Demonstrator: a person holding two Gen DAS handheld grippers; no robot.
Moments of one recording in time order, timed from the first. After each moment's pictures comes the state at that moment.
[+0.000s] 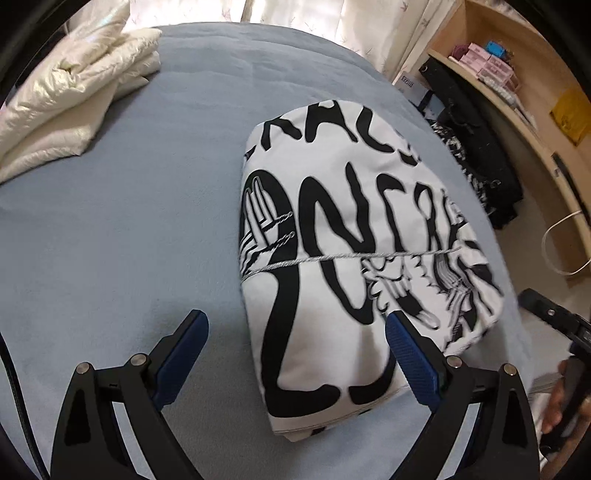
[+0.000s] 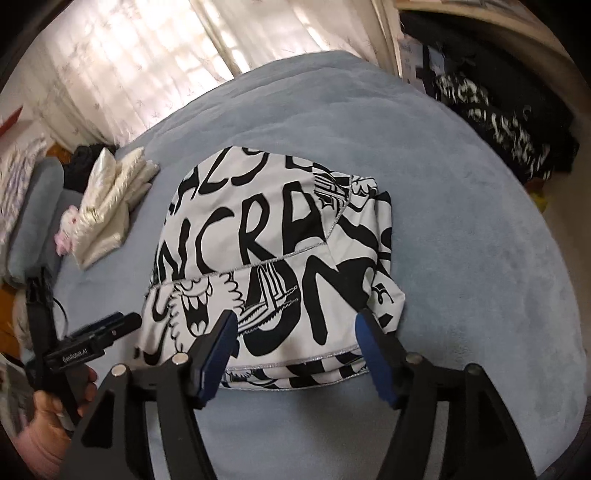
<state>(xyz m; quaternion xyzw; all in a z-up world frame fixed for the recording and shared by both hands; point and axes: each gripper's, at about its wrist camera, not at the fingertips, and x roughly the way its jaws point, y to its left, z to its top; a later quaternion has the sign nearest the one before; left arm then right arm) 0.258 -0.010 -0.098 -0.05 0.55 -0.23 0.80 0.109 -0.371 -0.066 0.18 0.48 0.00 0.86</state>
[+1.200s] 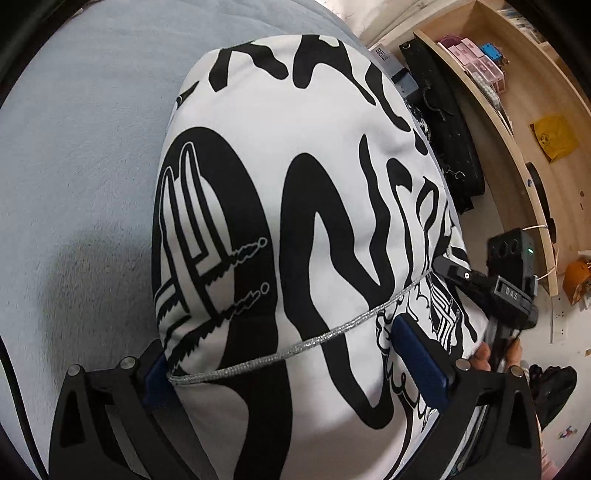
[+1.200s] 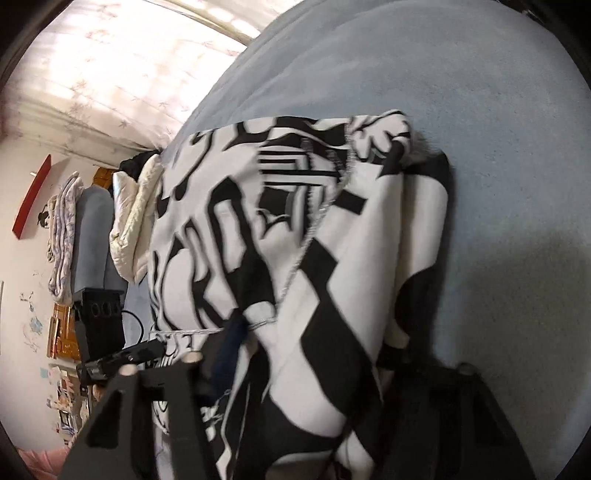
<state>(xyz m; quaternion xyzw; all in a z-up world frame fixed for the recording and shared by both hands) 0.333 -0.054 -0.175 -0.12 0.61 -0.33 0.71 0.215 -0.417 -0.176 0.32 0.50 0.16 0.79</state>
